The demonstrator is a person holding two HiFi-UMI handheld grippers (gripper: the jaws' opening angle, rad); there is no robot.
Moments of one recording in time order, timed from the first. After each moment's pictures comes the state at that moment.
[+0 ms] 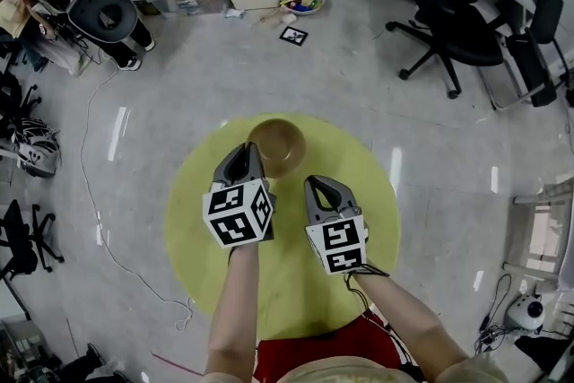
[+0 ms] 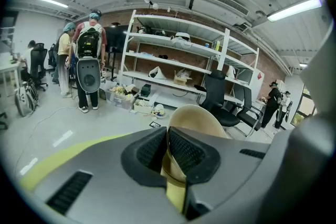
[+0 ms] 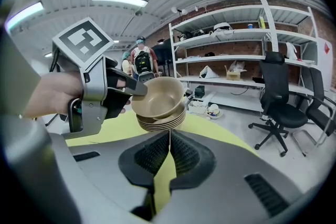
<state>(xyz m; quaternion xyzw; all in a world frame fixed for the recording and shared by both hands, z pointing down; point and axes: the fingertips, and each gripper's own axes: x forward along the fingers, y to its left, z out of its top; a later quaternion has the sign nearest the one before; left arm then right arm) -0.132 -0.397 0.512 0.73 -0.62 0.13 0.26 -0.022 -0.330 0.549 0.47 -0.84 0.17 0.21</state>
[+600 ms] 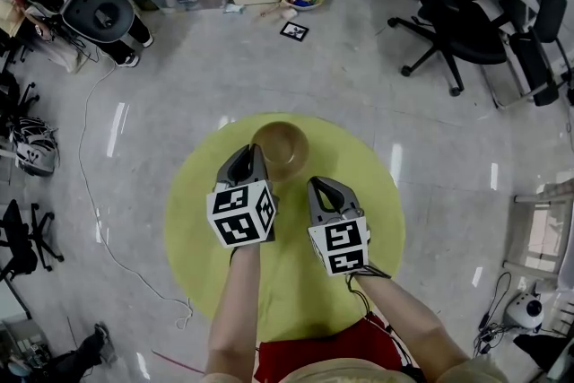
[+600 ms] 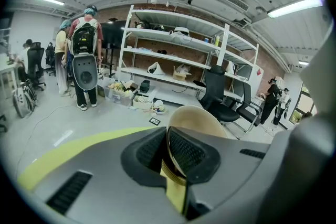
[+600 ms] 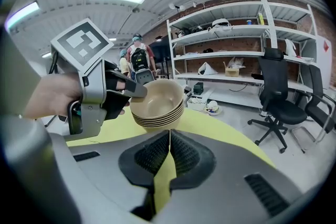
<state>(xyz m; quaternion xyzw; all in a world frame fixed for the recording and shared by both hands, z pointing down) -0.136 -0.411 0.534 0.73 -0.61 0.15 0.27 -0.026 -0.342 0.564 0.47 -0.83 0.19 0.22</state>
